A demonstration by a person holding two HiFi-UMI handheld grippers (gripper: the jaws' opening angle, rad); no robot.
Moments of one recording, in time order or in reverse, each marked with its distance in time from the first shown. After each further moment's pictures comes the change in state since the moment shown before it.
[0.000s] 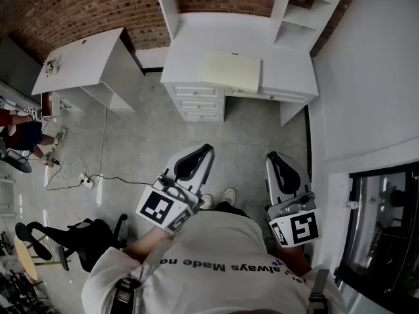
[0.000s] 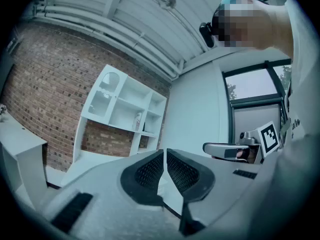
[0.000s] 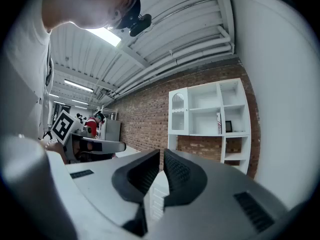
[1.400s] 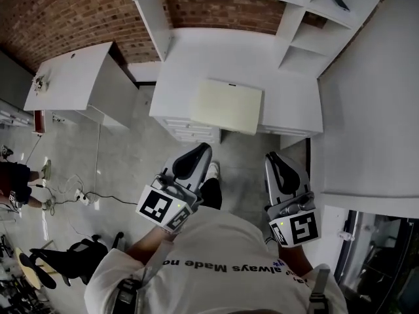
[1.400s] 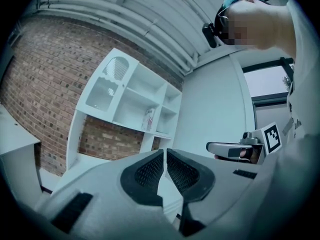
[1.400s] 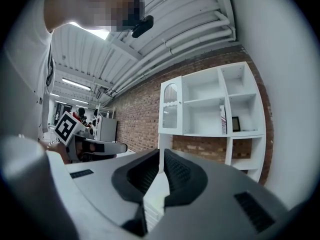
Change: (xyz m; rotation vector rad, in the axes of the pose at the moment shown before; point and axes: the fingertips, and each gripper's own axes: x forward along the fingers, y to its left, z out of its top) left arm 0.190 0.150 0.003 -0.029 -0.002 0.035; right arm 0.190 -0.143 -0.014 -0.010 -0.001 0.027
